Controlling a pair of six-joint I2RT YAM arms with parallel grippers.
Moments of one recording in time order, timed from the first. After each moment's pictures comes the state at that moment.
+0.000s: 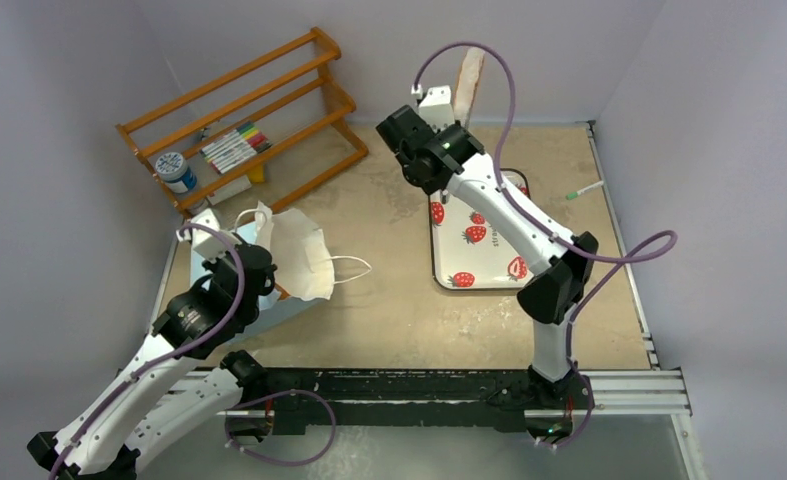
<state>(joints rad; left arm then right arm) -0.68 0.63 0.83 -0.82 -0.87 -0.92 0.78 1.93 2.19 -1.21 0.97 0.51</state>
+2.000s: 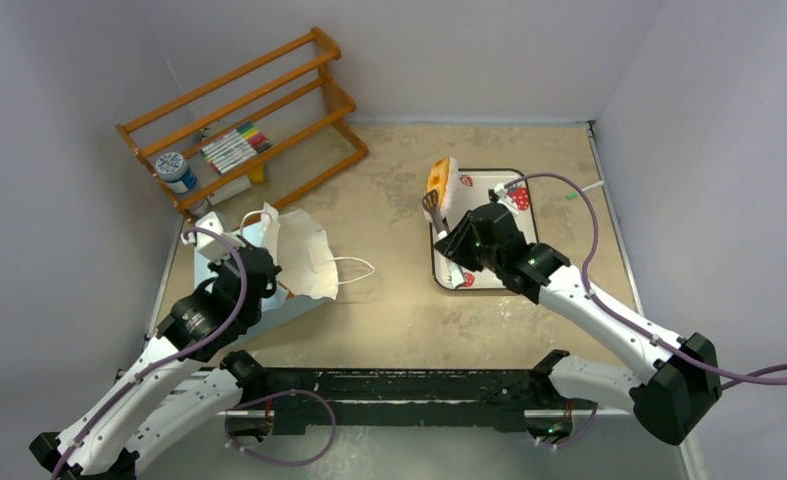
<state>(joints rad) -0.68 0.61 0.77 -0.75 -0.83 -0.93 0.66 1.11 0.87 -0.46 0.20 1.00</state>
